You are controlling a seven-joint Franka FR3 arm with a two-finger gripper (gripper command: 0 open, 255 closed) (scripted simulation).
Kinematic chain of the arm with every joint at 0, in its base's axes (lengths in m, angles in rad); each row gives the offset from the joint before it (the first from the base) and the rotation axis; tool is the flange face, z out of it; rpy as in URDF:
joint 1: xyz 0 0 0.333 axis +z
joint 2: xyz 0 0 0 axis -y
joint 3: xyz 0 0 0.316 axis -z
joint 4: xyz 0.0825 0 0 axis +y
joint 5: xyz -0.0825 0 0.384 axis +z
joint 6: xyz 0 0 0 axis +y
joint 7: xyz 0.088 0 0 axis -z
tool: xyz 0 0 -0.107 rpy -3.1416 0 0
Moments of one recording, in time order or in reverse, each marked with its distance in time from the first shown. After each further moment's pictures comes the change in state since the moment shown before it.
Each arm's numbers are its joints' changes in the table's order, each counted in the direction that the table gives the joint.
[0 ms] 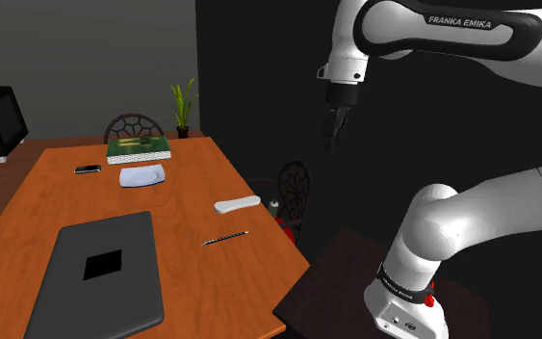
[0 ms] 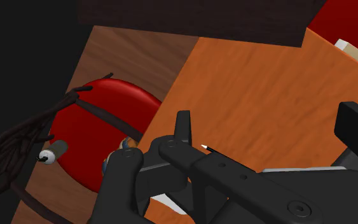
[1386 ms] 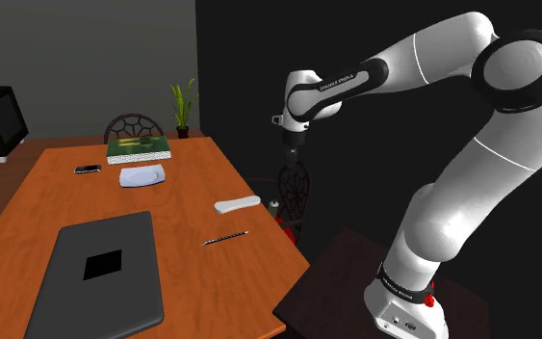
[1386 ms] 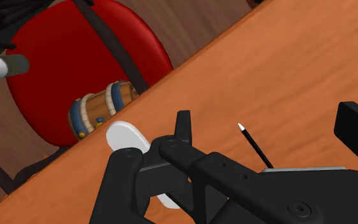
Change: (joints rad) arm 0.053 -0.558 0.200 0.027 -0.097 -0.603 -0.522
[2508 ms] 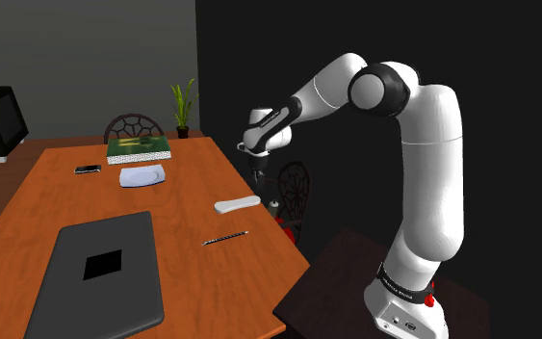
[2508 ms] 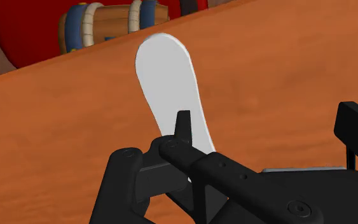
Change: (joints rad) arm -0.015 -0.649 -0.014 -0.397 0.120 -0.268 -0.442
